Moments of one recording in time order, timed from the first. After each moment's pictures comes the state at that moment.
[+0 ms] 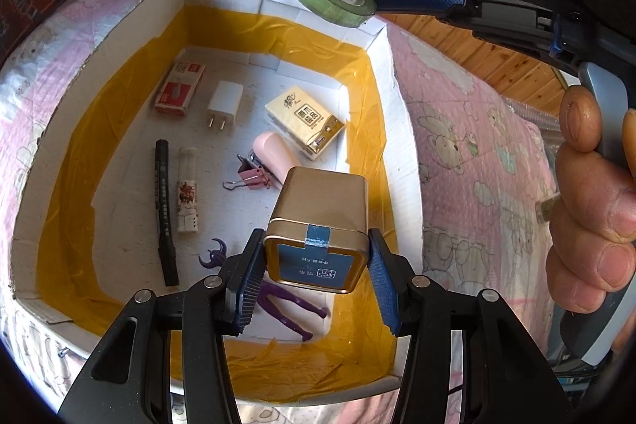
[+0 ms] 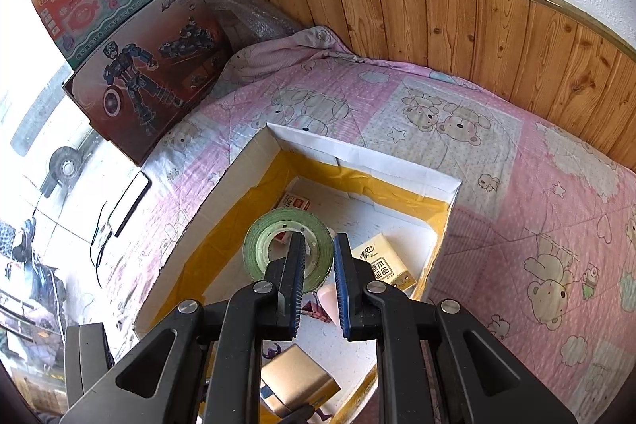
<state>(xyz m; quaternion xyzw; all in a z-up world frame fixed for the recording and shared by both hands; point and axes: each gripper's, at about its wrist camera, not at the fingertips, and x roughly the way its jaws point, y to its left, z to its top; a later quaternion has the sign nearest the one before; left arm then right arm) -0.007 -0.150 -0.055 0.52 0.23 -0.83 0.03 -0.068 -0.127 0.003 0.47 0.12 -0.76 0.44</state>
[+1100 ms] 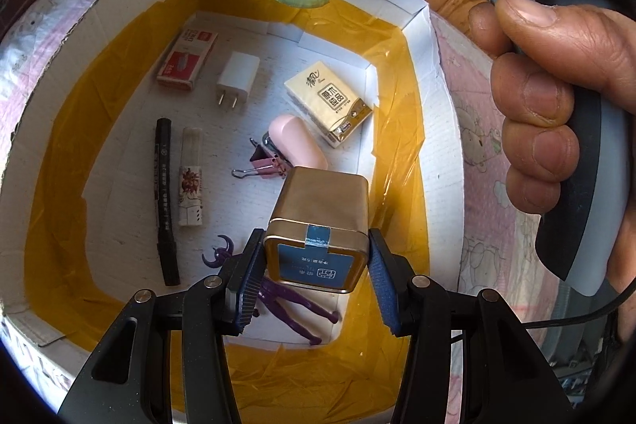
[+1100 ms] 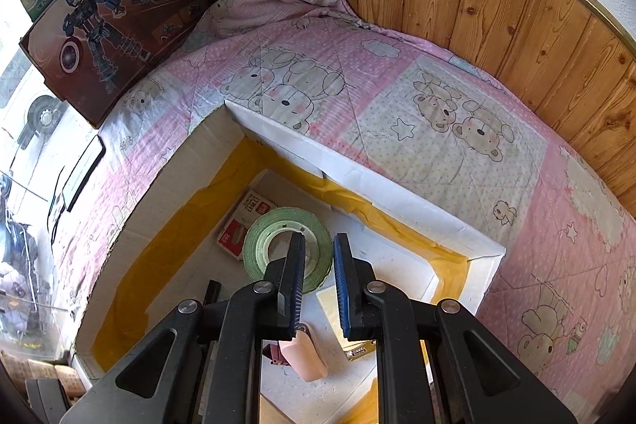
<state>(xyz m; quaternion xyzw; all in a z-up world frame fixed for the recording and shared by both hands) -0.030 -0.159 -0.076 0.56 0.24 -0.79 0.05 -0.109 -0.202 -0.052 0.50 0.22 -0.73 0.42</state>
